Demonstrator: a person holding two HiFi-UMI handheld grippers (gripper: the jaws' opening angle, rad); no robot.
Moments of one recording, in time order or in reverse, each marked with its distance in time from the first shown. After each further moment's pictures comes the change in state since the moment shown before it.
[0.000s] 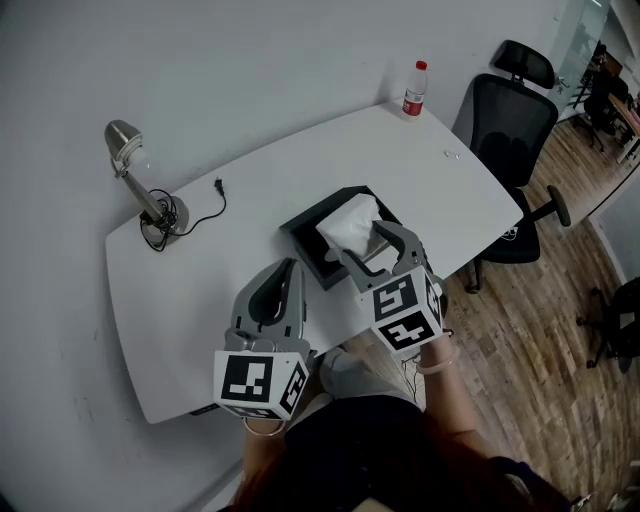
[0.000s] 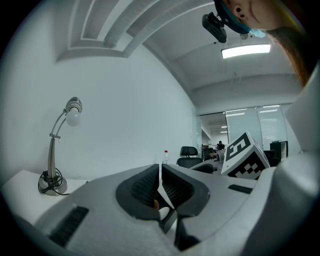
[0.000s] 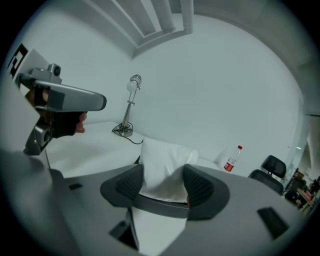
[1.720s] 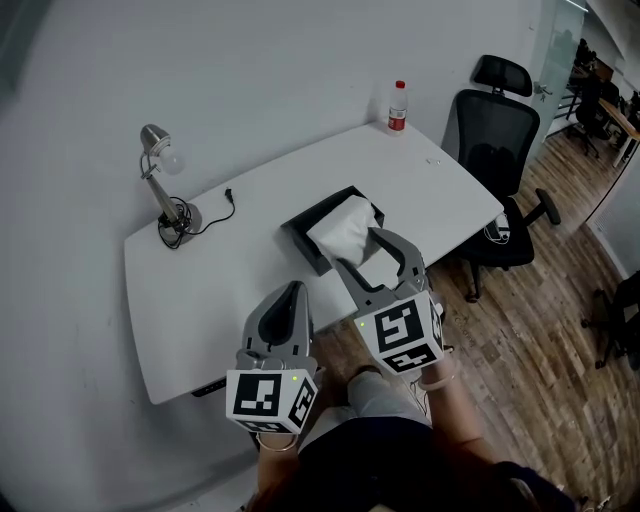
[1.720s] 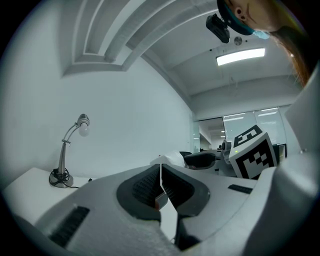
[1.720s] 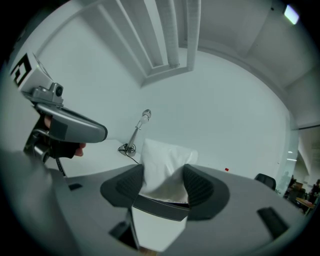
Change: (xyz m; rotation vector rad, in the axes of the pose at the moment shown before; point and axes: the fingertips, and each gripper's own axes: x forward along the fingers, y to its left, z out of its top) left arm -0.089 -0.067 0.010 -0.009 -0.057 0.015; right arm -0.122 0.032 0.036 -0.055 -0.250 -0.093
